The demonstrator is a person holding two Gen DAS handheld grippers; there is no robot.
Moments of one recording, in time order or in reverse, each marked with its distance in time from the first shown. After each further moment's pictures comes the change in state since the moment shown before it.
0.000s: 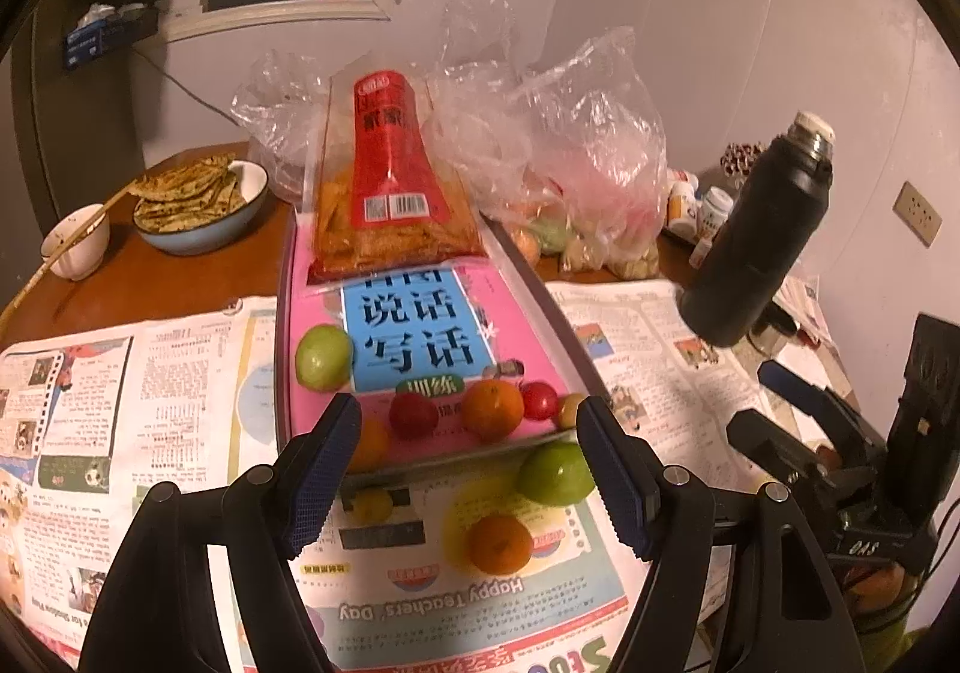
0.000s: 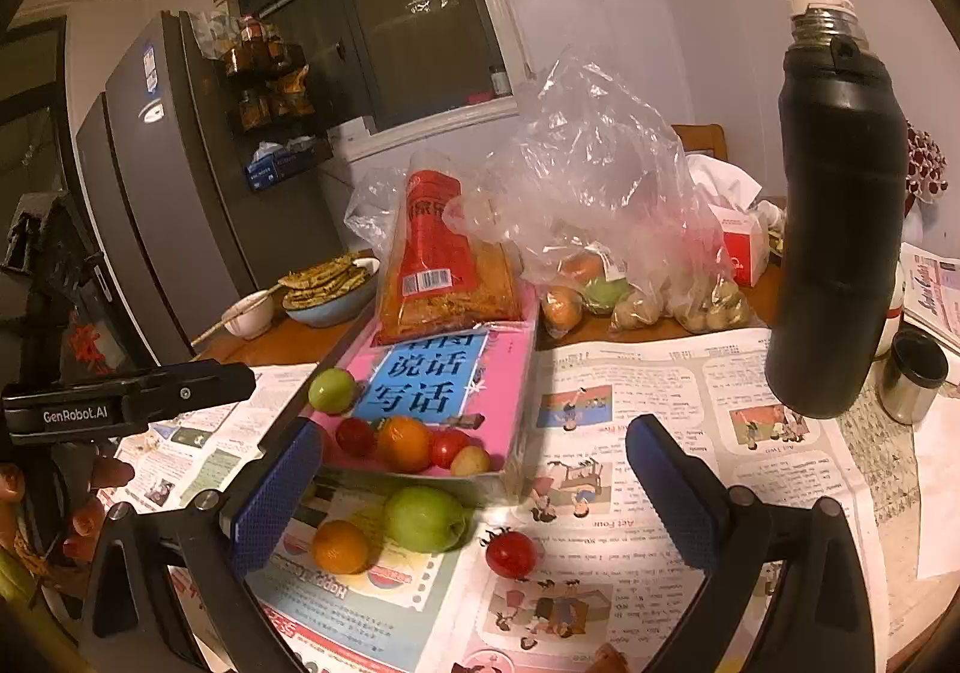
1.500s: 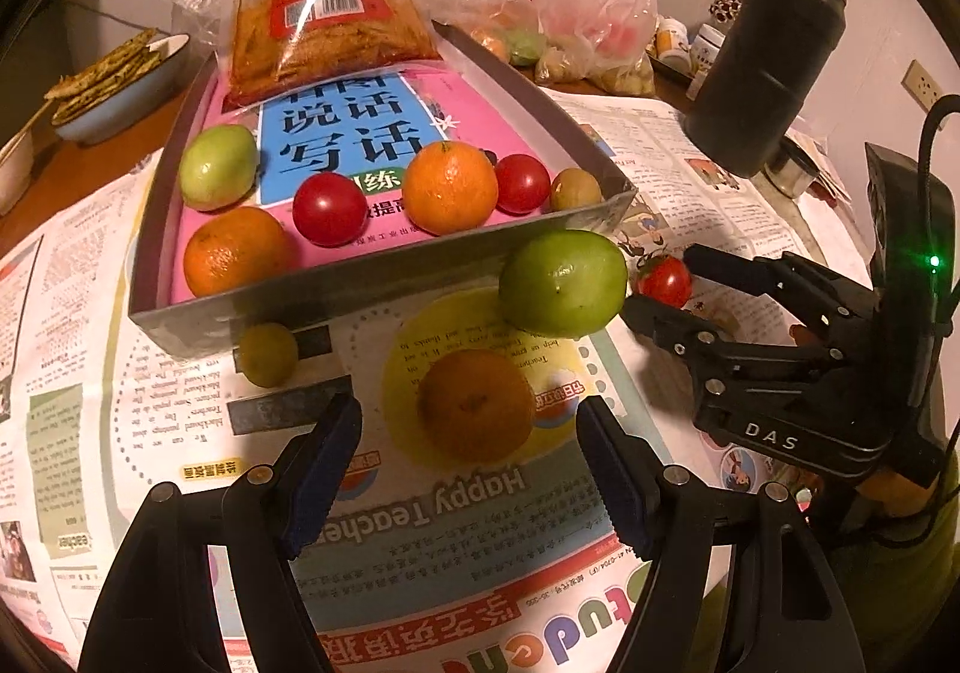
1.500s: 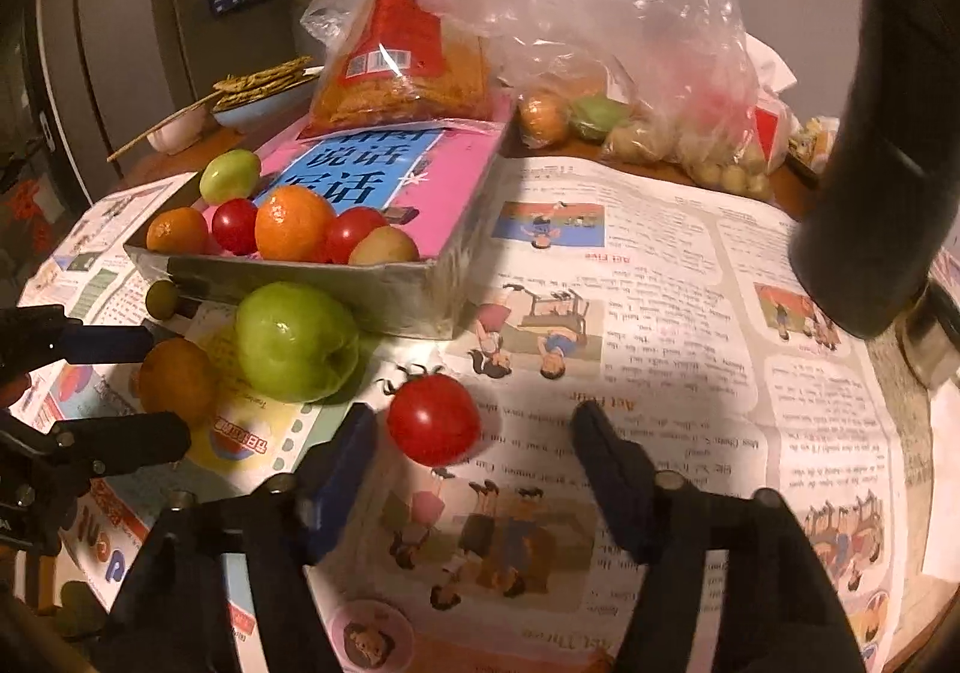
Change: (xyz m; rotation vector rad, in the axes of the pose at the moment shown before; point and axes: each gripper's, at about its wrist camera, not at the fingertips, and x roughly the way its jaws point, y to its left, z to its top) left arm 0.079 -0.016 -0.073 0.084 0.279 -0.037; right arm 0.086 -0.004 -0.063 -0.176 0.331 -0.150
